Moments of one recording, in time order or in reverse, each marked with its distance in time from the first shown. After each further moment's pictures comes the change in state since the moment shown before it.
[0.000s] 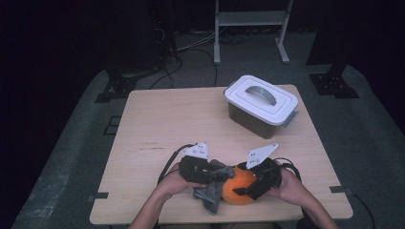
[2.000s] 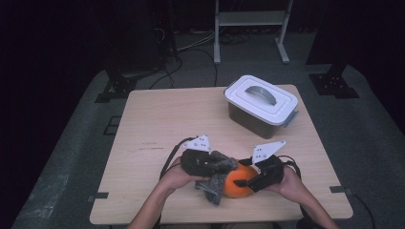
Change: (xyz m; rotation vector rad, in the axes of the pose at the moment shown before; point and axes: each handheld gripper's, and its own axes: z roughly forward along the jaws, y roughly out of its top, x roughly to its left) left arm 0.003 0.019 -0.004 -0.044 0.032 0.004; right arm -0.013 -0.009 -0.005 -0.110 -0.016 0.025
